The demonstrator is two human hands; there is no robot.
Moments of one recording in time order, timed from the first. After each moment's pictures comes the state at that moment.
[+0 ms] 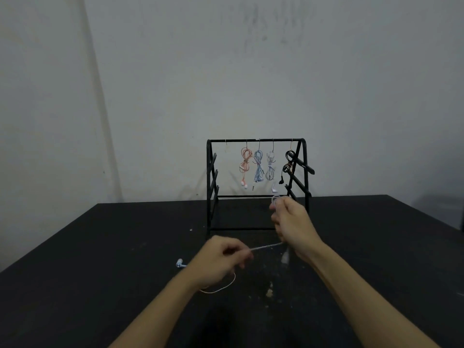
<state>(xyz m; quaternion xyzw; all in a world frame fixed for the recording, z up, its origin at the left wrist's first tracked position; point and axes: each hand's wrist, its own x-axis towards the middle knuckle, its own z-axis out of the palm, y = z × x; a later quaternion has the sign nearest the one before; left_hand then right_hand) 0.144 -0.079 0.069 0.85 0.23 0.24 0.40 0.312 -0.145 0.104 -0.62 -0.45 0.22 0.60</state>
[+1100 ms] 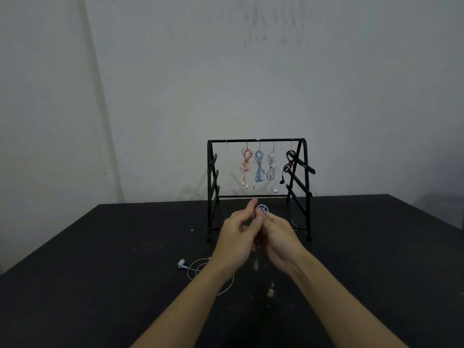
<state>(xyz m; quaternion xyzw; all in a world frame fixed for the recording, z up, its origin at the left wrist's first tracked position) 0.186 -0.101 0.090 0.70 0.22 0.42 0.53 0.276 -0.142 0.092 -0.44 -0.36 0.43 0.70</state>
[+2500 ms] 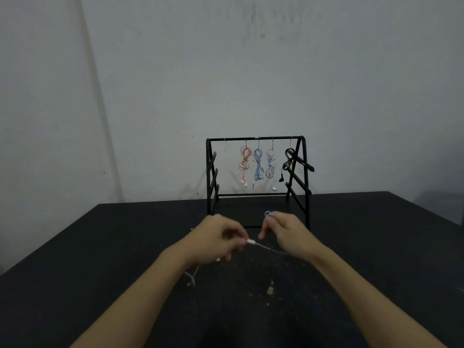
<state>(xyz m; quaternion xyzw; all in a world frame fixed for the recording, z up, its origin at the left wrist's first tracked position) 0.138 -0.073 0.112 0.92 0.23 0.16 0.26 0.317 -0.153 0.091 -0.68 -0.57 0.16 0.43</state>
